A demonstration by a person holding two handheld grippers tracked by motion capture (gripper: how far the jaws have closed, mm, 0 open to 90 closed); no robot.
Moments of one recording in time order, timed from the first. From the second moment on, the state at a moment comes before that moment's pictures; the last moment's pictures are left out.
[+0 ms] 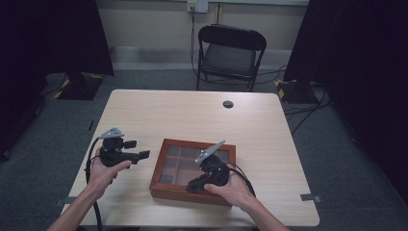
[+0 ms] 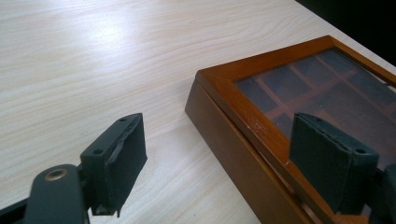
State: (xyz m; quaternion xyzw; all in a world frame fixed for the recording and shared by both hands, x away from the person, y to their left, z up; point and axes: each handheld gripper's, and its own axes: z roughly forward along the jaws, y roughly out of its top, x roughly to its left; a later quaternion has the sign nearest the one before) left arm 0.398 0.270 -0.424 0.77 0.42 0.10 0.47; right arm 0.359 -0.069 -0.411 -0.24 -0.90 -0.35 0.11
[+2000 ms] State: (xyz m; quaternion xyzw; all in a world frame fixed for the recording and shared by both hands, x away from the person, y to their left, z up) left arm 0.415 0.314 -0.491 0.80 0.49 0.18 0.29; right arm 0.401 -0.289 -0.486 -0.58 -0.75 -0.25 -0.20
